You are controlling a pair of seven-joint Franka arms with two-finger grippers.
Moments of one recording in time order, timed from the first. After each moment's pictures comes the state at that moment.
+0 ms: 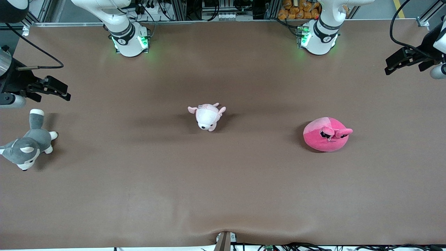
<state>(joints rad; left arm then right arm) -0.08 -0.08 0.00 -1.54 0.07 1.42 -0.16 0.00 0.01 0.02 -1.59 0.05 1.58 0.00</state>
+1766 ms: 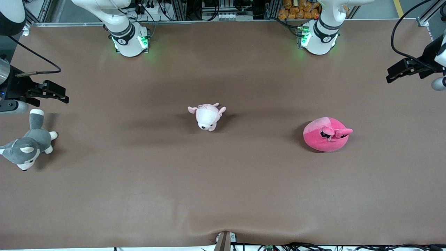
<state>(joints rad) -0.04 -0.03 0.00 -1.56 0.07 1.46 -0.16 -0.03 0.04 0.01 -1.60 0.05 1.58 -0.11</state>
